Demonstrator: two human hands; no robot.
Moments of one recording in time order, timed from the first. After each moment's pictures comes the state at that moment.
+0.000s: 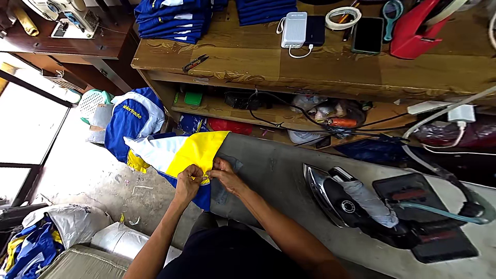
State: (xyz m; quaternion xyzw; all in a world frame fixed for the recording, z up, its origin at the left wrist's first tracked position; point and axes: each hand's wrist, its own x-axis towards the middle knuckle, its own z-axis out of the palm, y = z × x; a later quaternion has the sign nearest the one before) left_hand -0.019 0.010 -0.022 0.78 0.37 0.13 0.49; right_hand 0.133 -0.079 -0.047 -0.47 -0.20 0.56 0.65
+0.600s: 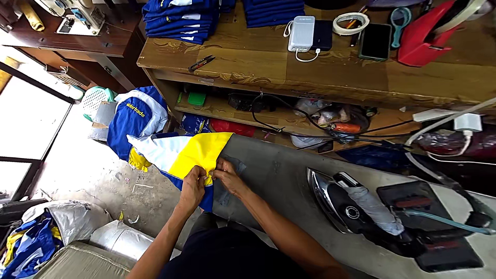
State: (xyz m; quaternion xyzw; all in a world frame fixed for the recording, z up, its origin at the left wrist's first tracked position) left_hand -0.020 -0.005 -0.019 0.83 0.35 0.16 0.41; right_hand 0.129 -0.076 -0.042 -0.49 -0.20 0.55 0.65
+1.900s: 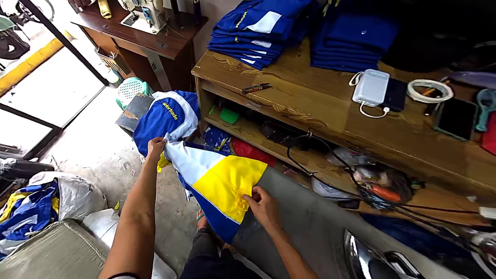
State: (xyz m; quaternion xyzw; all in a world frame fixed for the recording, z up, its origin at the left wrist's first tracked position) left_hand -0.128 0.288 -0.074 0.52 0.66 0.26 0.48; right_hand 0.151 -0.071 -0.030 -0.83 -0.37 0.31 0.28
